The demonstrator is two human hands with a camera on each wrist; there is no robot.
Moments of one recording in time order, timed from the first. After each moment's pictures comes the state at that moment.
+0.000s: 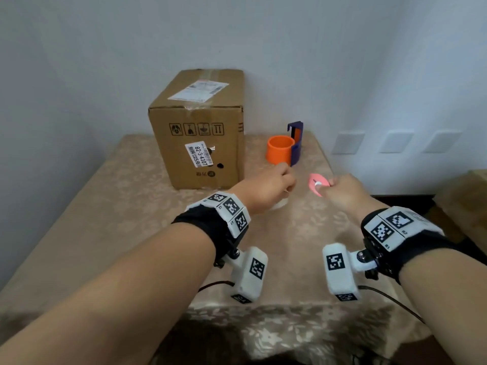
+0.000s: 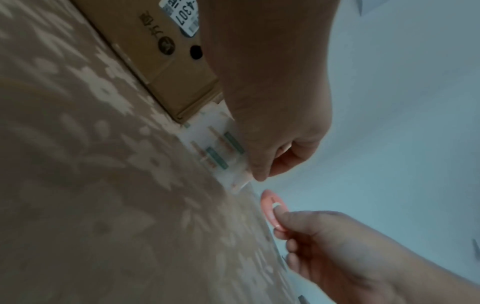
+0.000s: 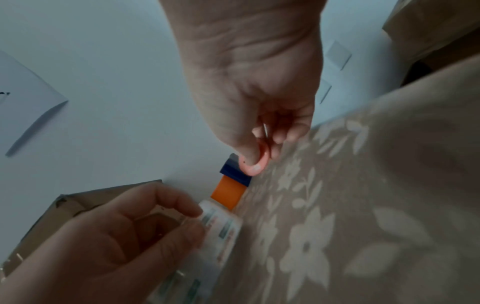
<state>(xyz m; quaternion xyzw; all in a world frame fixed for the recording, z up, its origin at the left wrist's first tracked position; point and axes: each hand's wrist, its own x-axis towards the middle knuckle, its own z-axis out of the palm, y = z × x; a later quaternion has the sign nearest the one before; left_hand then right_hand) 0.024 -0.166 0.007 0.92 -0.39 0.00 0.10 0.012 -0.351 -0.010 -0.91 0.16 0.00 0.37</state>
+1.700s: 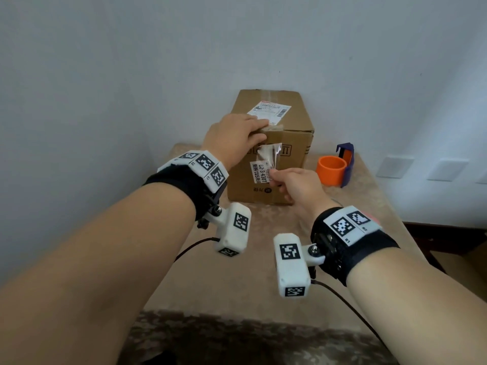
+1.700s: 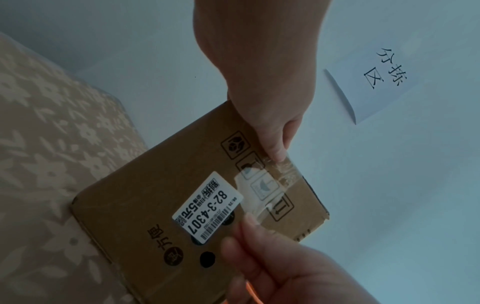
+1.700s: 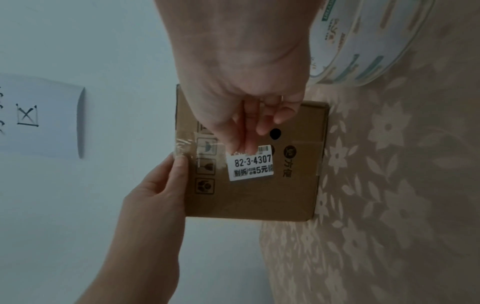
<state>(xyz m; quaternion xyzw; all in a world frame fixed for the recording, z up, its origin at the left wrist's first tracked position) 0.078 -0.003 0.078 0.96 -0.18 0.20 0.12 0.023 -0.156 0.031 -0.71 0.11 0.02 0.69</state>
